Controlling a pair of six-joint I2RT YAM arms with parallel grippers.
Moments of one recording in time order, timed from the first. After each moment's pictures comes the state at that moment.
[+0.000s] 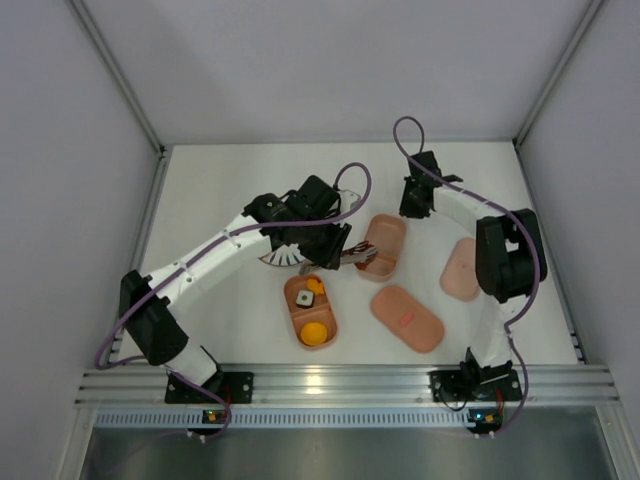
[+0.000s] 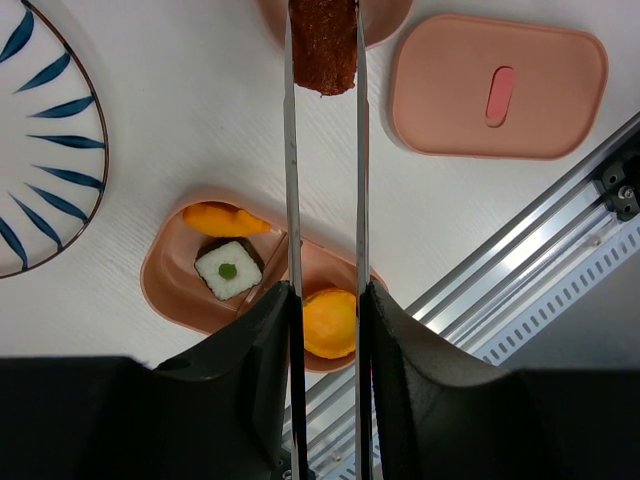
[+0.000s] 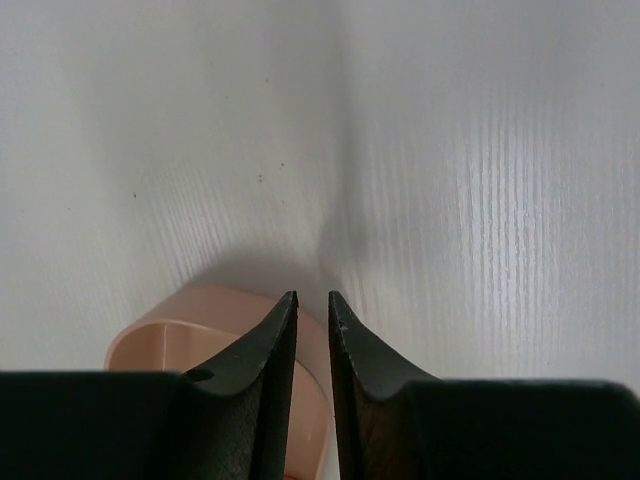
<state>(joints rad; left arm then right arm) -0.82 1.58 1.52 -0.95 0.14 -0.22 0.27 1.91 1.36 -0.42 0.09 0.46</state>
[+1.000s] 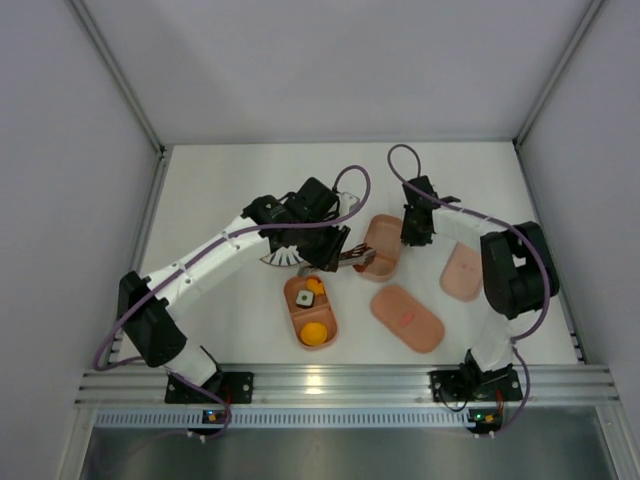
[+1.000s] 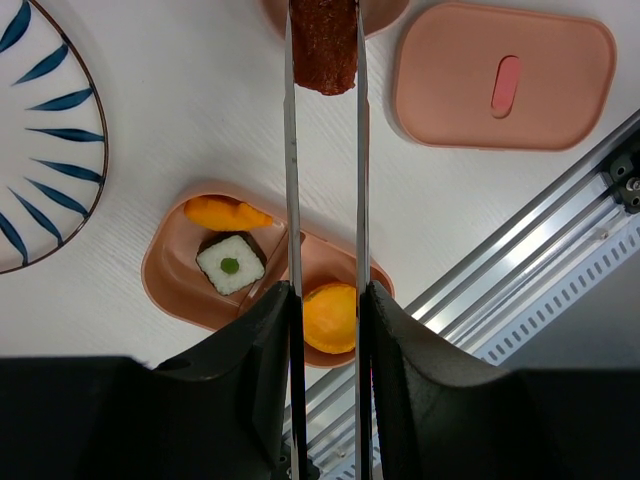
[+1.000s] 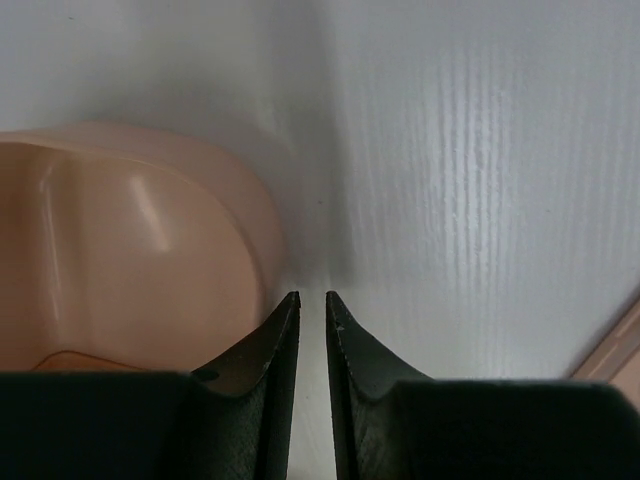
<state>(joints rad) -0.82 1.56 1.50 -0.95 0.14 -0.21 0.33 1.79 1.14 -0.46 0.16 0.48</state>
